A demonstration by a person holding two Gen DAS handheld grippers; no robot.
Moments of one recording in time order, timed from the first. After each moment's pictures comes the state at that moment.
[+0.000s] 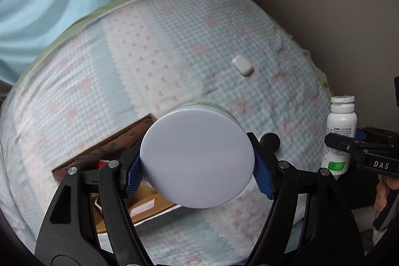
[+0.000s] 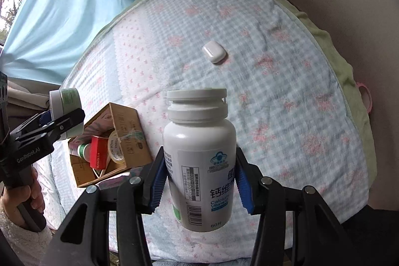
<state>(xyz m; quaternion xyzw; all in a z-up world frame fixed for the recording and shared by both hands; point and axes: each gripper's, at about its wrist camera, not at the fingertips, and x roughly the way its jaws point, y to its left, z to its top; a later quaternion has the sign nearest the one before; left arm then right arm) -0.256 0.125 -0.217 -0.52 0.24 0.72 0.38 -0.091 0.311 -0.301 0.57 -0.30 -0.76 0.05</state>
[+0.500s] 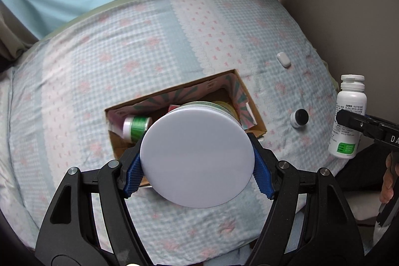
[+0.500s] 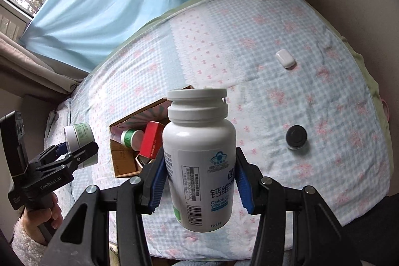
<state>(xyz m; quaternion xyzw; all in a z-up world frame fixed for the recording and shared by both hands) -0.298 -0.085 -0.191 -0.54 0.17 0.76 0.32 -0.089 0.152 -0.217 0.53 -0.28 -0.79 0.09</state>
